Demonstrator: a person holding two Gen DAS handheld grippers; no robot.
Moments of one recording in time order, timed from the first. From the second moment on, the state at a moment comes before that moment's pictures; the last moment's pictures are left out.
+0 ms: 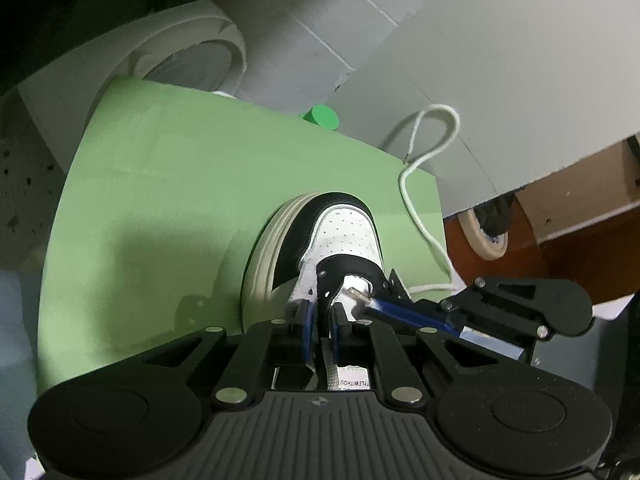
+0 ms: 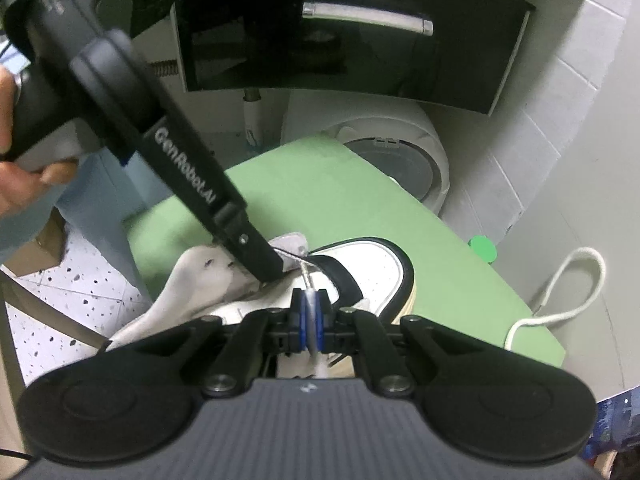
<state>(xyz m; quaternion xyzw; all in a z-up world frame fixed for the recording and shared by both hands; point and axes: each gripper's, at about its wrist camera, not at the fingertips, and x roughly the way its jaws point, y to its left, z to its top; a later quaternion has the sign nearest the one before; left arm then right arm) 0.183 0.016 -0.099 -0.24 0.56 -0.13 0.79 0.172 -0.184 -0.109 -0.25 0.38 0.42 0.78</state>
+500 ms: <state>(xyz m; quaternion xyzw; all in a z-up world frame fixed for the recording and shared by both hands) 0.183 0.025 -0.105 -0.27 0.56 -0.13 0.77 0.160 -0.168 -0.120 -0.32 0.36 0.42 0.77</state>
